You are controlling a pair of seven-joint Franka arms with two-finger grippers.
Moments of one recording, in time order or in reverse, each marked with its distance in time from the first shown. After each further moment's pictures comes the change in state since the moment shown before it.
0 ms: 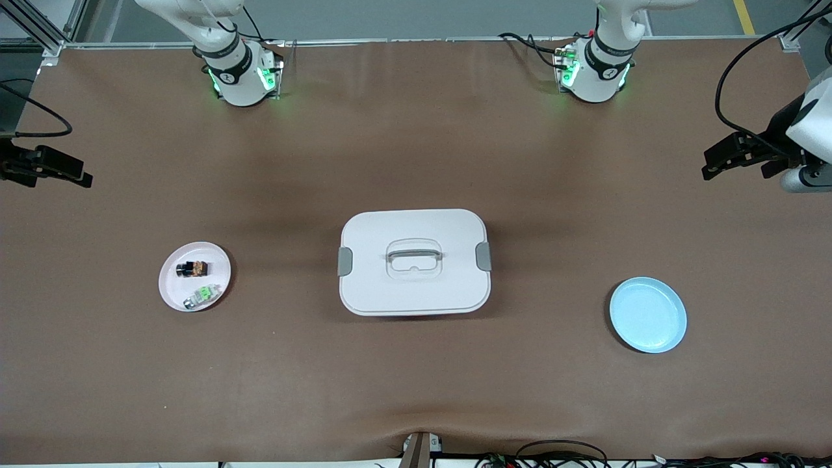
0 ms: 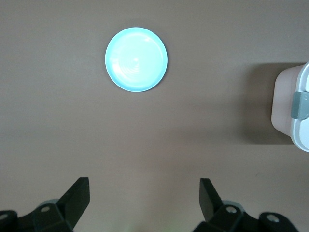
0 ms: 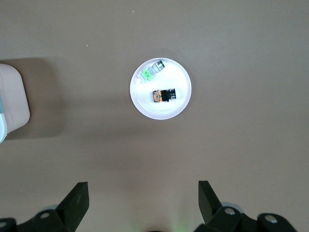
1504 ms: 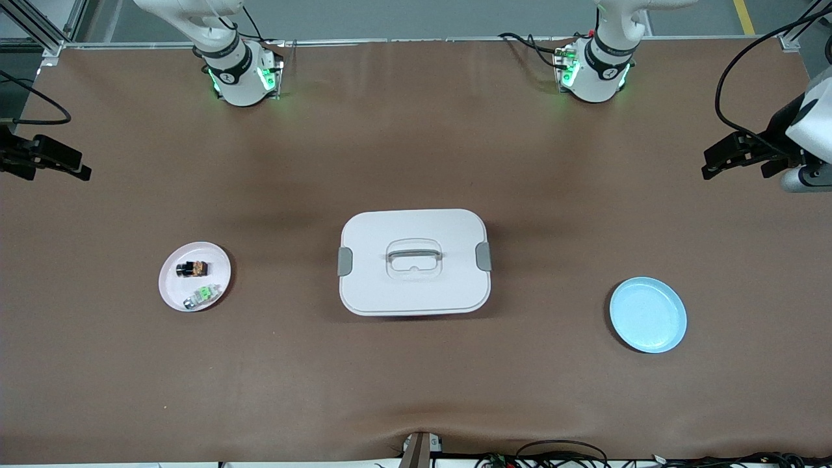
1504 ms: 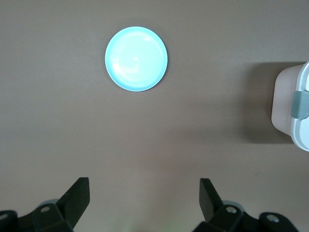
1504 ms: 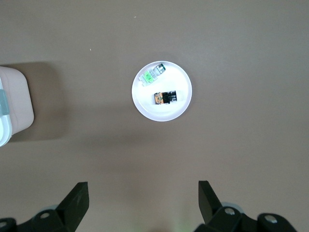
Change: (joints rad) left arm 0.000 0.000 0.000 0.000 0.000 -0.003 0.001; right arm 0.049 -0.054 -0.057 -0.044 0.012 0.026 0.000
